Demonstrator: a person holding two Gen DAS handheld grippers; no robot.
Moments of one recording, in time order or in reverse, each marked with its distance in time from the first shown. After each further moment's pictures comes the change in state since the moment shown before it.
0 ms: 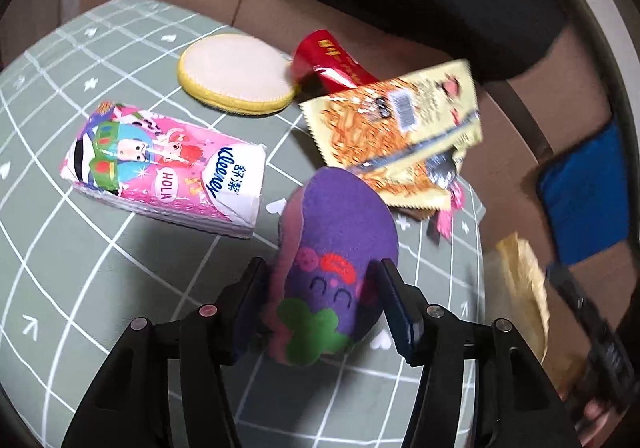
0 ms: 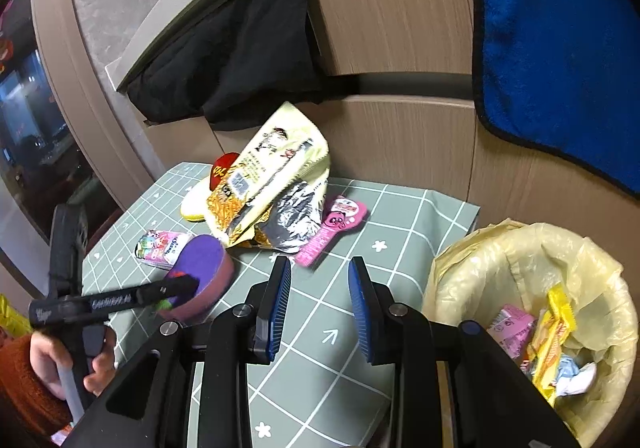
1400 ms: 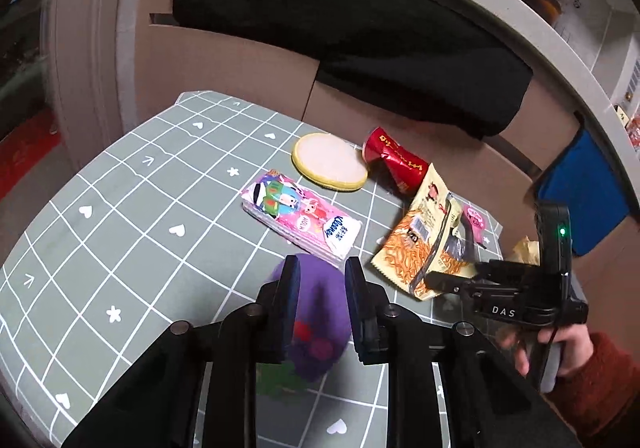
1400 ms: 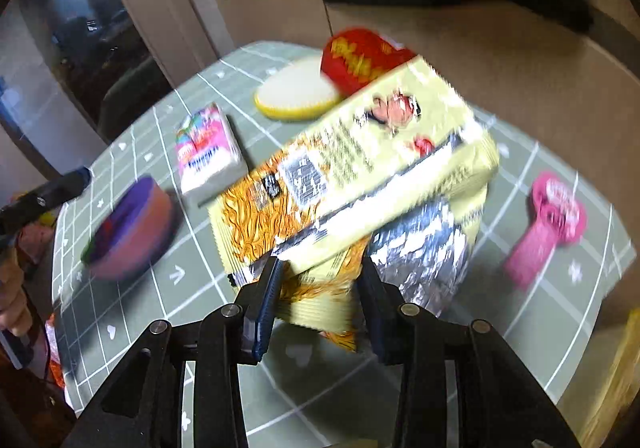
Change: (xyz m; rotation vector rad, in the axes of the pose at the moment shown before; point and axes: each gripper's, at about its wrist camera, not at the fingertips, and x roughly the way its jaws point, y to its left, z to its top) left arm -0.138 0.056 -0.019 0.158 -0.240 0.119; right arm 0.133 0.108 -0.010 -0.239 0.342 0.210
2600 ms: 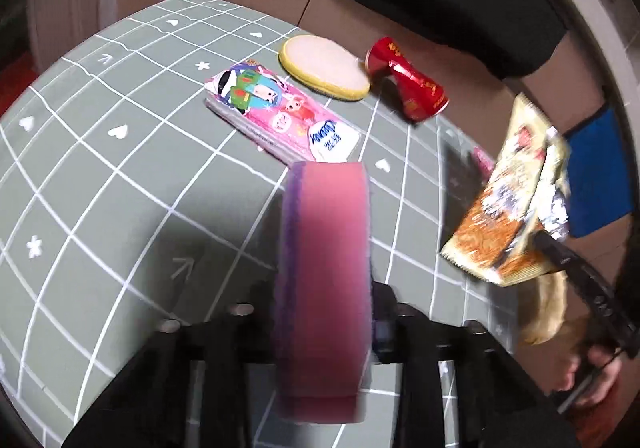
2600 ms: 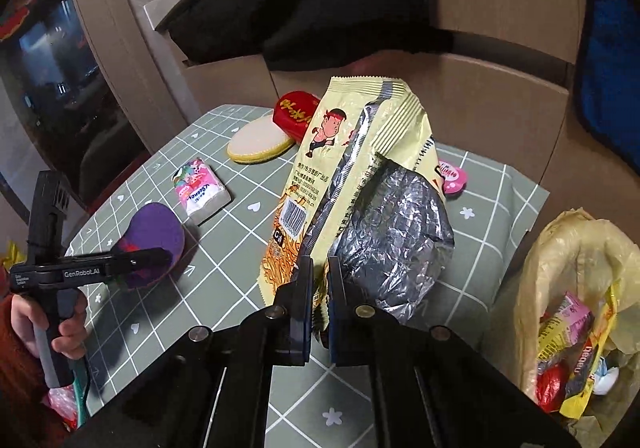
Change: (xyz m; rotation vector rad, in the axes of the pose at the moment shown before) left arm 0.060 -0.004 -0.027 -0.073 0.258 -0.027; right arm -0.107 -0.018 -0.048 0.113 -0.207 -0.115
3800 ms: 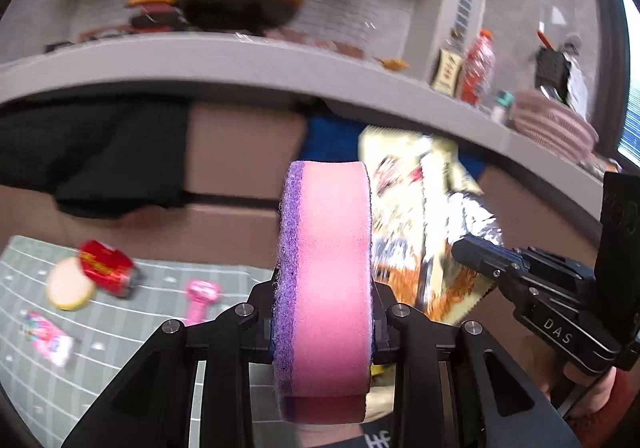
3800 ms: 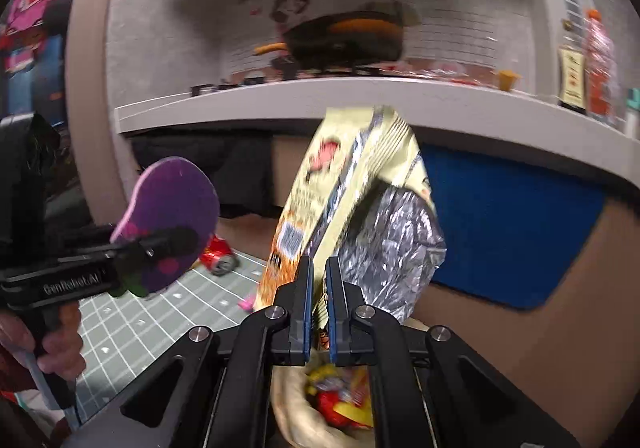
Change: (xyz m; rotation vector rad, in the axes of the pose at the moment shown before) left arm -0.081 -0.325 -0.017 0.519 -0.339 -0.335; right arm -0.236 -0.085 -0.011 0.002 -0.389 -0.310
